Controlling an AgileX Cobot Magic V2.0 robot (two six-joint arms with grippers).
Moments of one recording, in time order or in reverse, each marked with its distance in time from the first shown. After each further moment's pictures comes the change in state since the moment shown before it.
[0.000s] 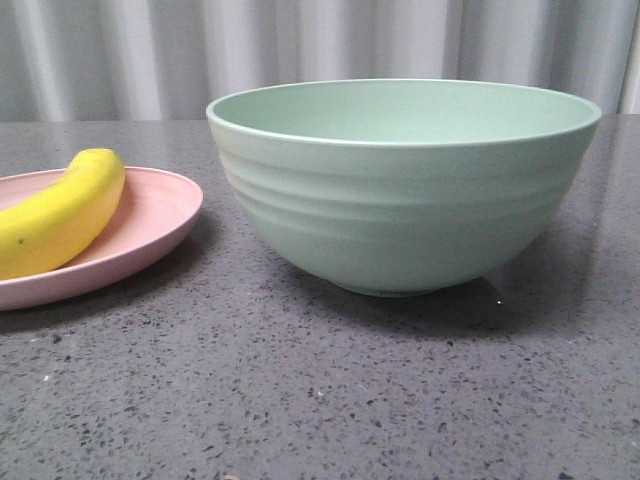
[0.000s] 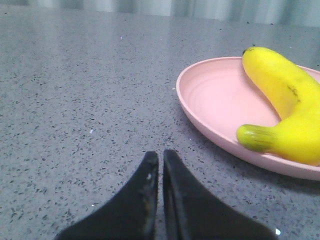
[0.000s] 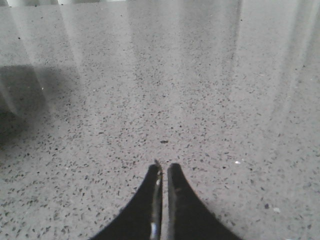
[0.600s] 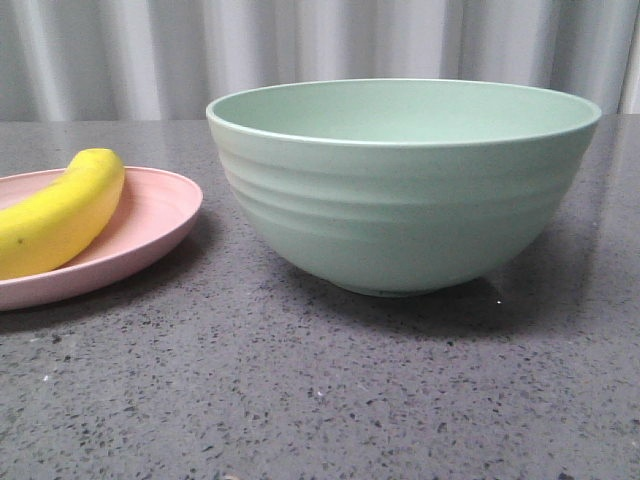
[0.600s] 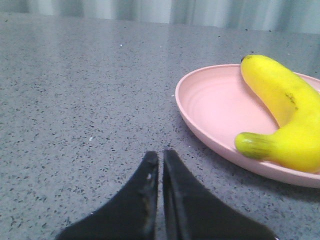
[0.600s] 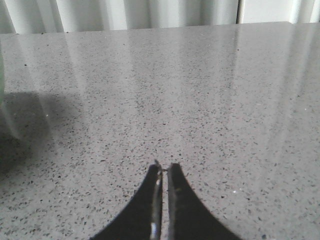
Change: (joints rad) left arm 0.000 0.000 0.000 0.000 -0.019 0.000; right arm 0.000 0.000 0.000 -0.008 -0.084 0.000
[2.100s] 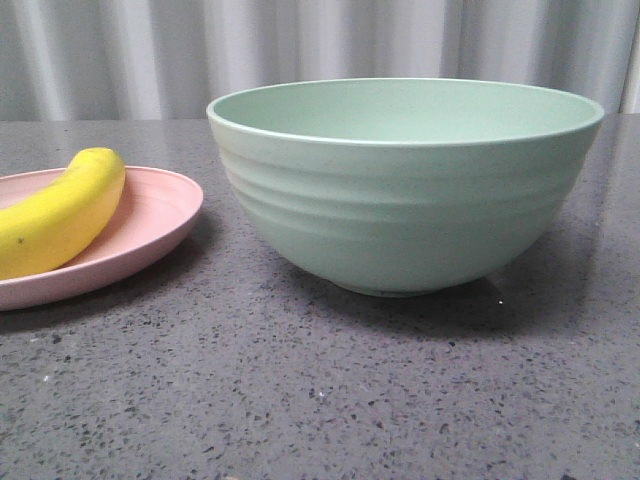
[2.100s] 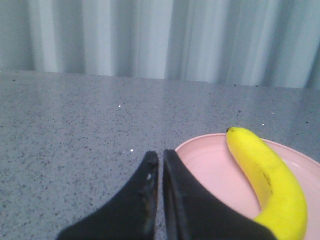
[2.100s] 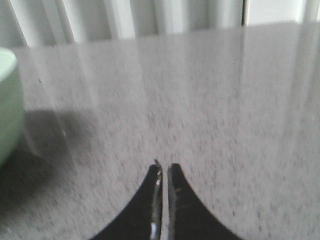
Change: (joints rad) left arm 0.000 0.091 -0.169 0.000 -0.060 0.000; right arm 0.000 0.019 -0.105 0.061 0.066 0.000
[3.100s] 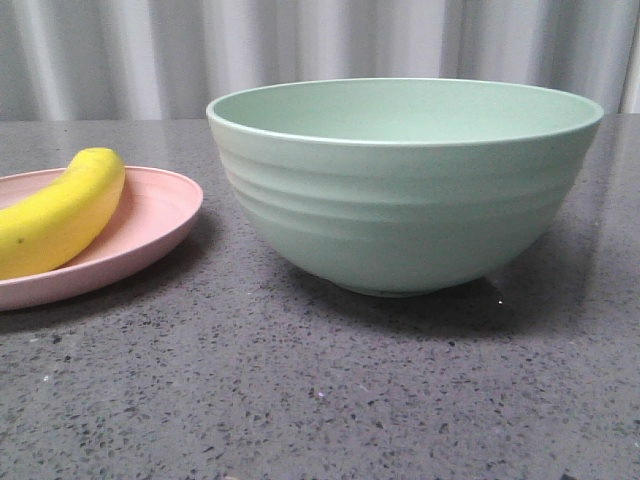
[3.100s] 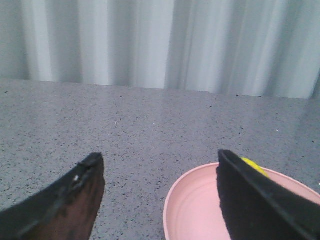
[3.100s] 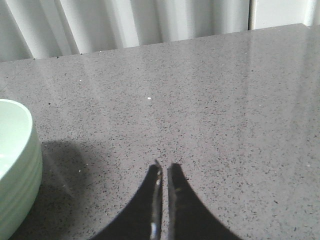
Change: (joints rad) left arm -0.012 0.329 -0.115 -0.010 -0.182 0.000; right arm 0.000 0.341 -0.244 0.038 0.003 0.000
